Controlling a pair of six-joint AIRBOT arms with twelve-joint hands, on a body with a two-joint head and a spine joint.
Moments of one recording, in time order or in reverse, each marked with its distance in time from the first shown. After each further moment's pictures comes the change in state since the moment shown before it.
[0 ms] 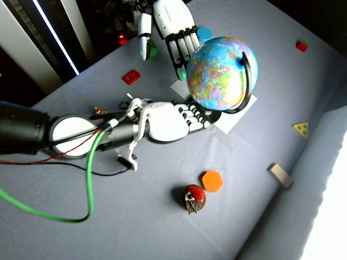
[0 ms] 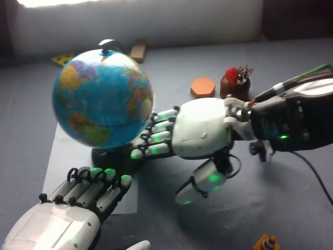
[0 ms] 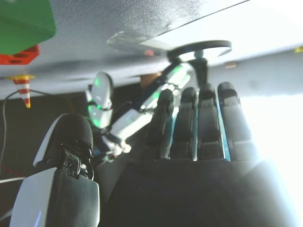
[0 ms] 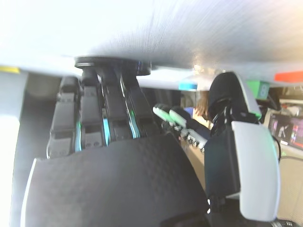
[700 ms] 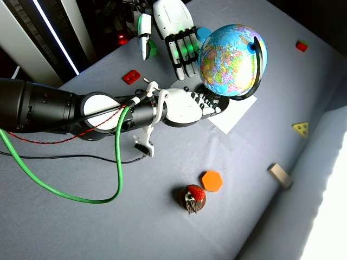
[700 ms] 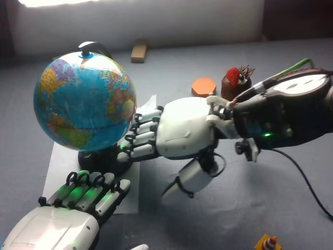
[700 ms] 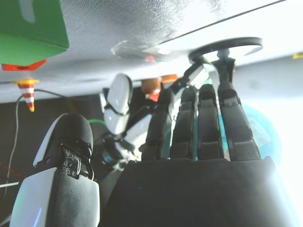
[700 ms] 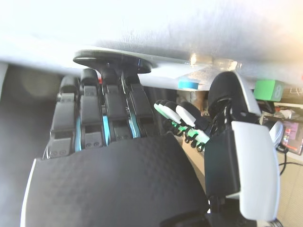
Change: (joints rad) left arm 0.008 0.000 0.000 -0.010 0.013 0.000; right arm 0.034 -0.011 -0.002 -0.087 0.005 0.094
